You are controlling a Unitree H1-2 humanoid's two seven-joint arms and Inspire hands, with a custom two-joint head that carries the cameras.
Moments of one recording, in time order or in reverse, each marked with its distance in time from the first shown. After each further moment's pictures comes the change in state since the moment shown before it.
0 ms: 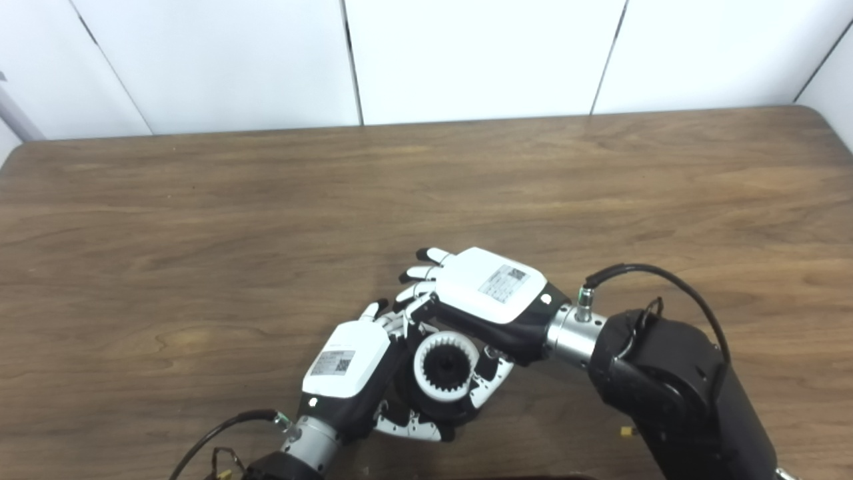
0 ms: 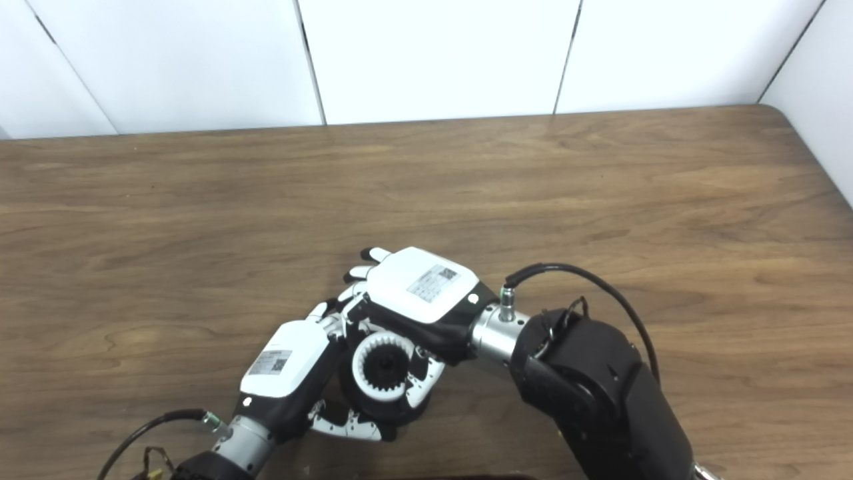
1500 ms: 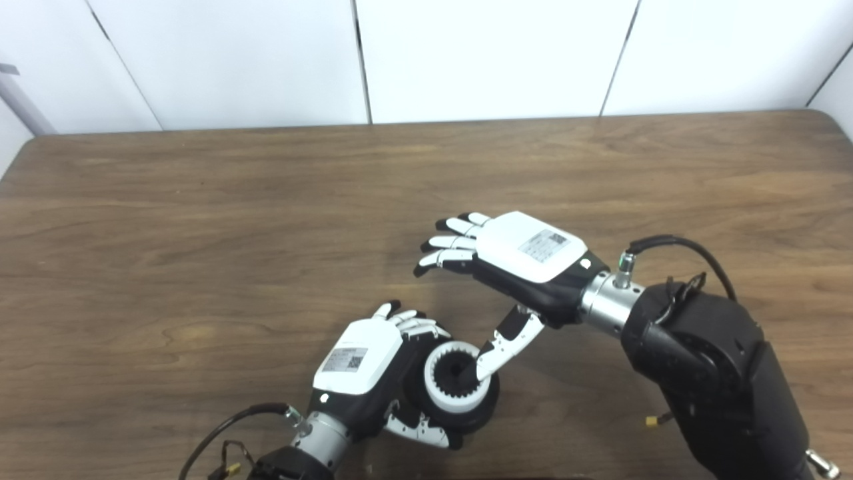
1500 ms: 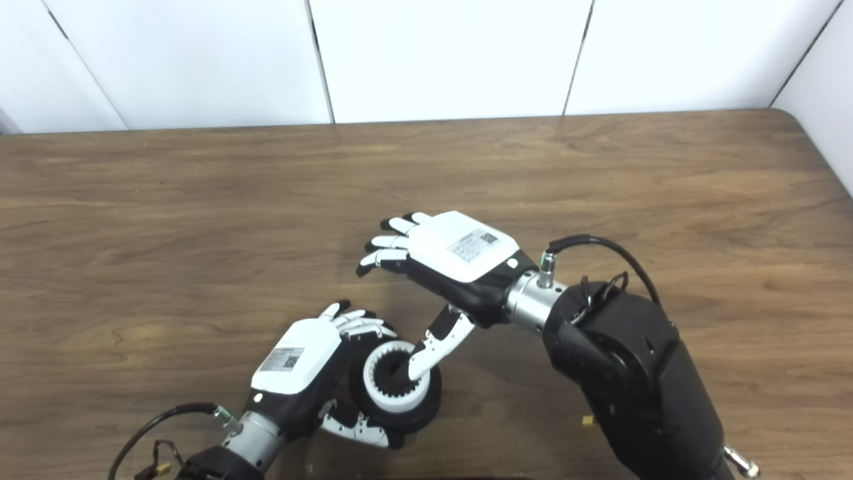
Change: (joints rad) left arm -0.011 -0.016 0.002 -0.024 0.020 0.034 -0.061; right arm -0.077 -0.047 -0.084 -0.029 0.017 0.116 0.041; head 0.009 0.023
